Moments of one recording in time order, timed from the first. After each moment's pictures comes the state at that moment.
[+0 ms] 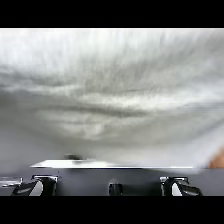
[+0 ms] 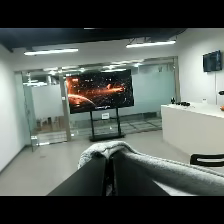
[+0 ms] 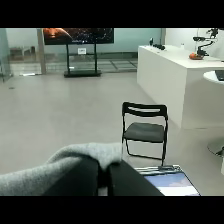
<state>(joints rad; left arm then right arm) 0.25 -0.72 2.01 1.06 -0.91 -1.31 -0.25 -0.77 2.11 -1.44 1.19 1.56</state>
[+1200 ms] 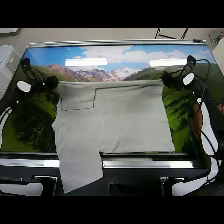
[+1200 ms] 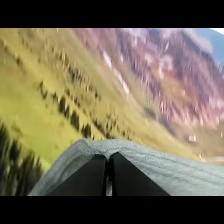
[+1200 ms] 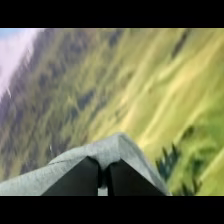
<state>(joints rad) 0.07 -1.58 1.31 1.05 -0.47 -1.46 -0.10 -1.73 1.51 -1.22 0.58 1.74</state>
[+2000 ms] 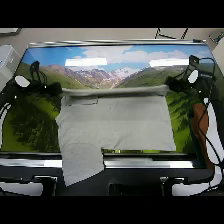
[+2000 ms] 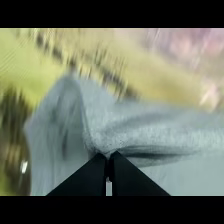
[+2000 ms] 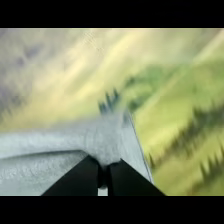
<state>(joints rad) 0.08 -1.60 1.41 1.14 -0.98 -1.47 -0.10 -1.63 1.51 -1.48 0.95 1.77</state>
